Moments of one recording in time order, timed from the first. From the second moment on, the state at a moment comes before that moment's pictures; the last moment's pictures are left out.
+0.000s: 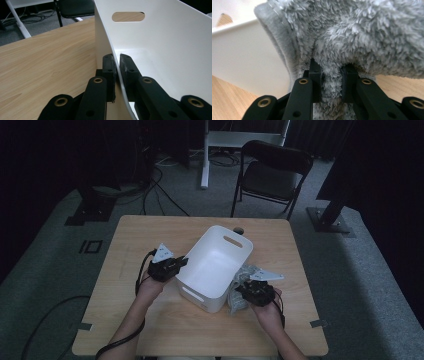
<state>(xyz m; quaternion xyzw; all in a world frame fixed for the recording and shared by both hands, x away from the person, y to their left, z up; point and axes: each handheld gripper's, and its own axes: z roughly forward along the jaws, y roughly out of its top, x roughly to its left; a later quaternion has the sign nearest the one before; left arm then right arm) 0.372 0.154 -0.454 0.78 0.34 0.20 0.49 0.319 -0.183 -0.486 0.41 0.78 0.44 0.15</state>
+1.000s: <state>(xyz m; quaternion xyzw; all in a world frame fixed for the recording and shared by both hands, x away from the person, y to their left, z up) 0.372 0.149 -0.454 0.77 0.36 0.21 0.48 0.318 -0.199 -0.484 0.41 0.79 0.44 0.13</state>
